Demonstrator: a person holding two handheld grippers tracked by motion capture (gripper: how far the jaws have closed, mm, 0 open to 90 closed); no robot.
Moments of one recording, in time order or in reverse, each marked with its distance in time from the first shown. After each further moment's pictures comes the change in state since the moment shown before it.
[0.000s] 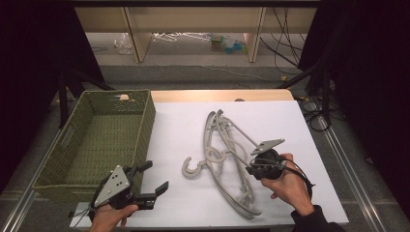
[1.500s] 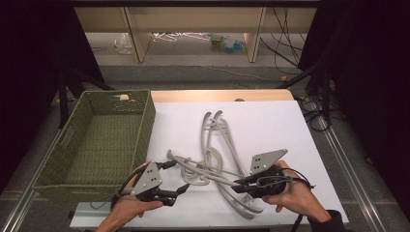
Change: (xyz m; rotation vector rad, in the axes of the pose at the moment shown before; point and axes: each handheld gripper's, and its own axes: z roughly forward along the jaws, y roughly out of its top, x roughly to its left) left arm -0.018 0.005 0.060 0.207 -0.134 0.177; right arm 0.032 -0.005 -0.021 -0.165 0.414 -0.288
